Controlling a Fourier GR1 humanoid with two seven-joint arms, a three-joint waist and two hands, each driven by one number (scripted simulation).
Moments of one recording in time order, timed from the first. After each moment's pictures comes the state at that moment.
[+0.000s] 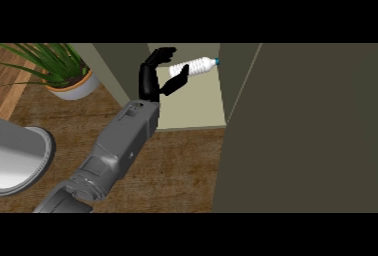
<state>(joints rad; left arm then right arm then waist) -1.05 0.00 -0.04 -0.23 0.27 0.61 -0.66 0.16 -0.42 0.75 -2.47 0.04 -0.44 0.14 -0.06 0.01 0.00</state>
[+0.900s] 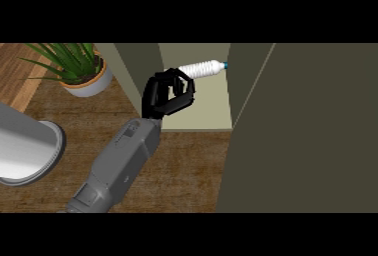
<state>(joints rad) -0.81 0.00 -0.22 -0.60 0.48 0.20 -0.64 0.20 -0.47 0.76 -2.49 0.06 -0.50 0.14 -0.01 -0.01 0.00</state>
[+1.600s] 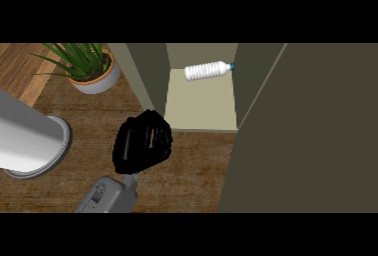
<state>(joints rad) -0.25 0.08 -0.38 -1.35 0.50 0.22 -0.47 0.17 -0.54 0.75 -2.49 0.06 -0.49 0.16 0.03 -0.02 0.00</state>
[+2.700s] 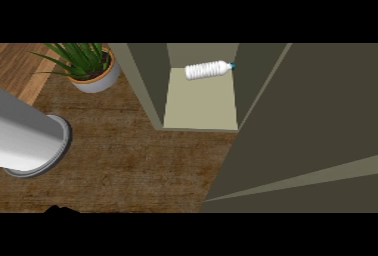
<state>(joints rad) 0.50 0.40 -0.39 -2.04 0.55 0.12 -0.54 -0.21 -0.35 0.86 -2.43 0.09 -0.38 0.52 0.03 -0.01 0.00</state>
